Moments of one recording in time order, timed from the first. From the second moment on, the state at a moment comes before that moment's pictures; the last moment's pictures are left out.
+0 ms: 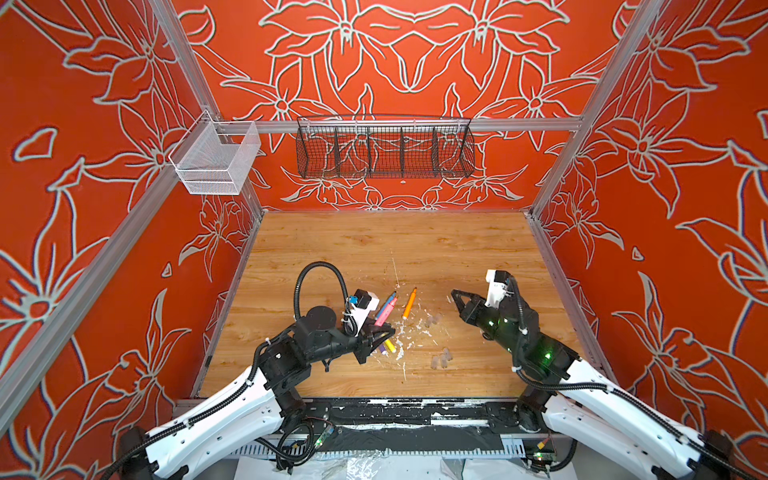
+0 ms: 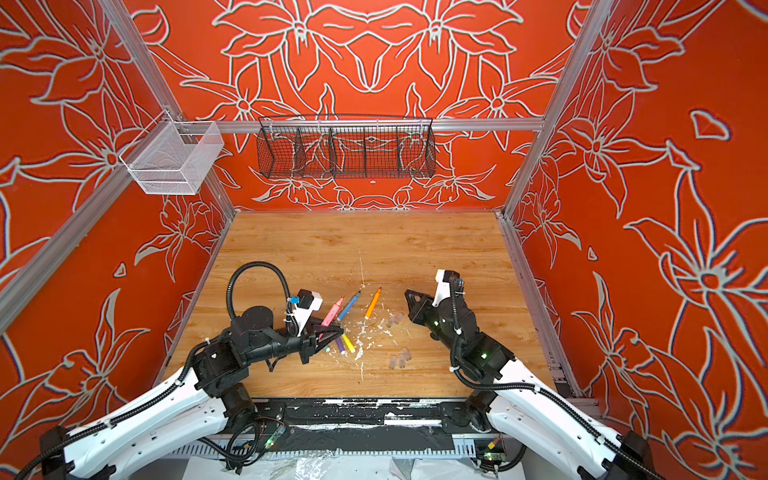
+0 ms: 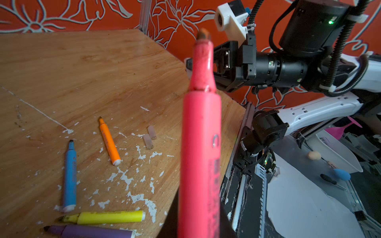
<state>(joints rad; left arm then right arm) -0.77 0.67 0.52 -0.14 0.37 -0.29 0.70 0.71 0.50 -0.02 0.14 0.94</state>
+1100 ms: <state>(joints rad) -0.77 0.88 0.53 0.06 0.49 -0.34 0.90 0.94 0.51 0.55 0.06 0.96</state>
